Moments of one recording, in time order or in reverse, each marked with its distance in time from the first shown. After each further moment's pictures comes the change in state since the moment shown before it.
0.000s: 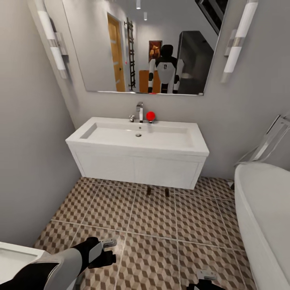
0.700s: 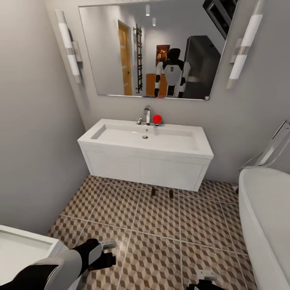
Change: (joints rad) left arm 0.010 -0.001 0.000 0.000 0.000 -0.002 0.000; right arm 0.001 -0.001 0.000 0.000 0.001 0.000 0.000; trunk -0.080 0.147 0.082
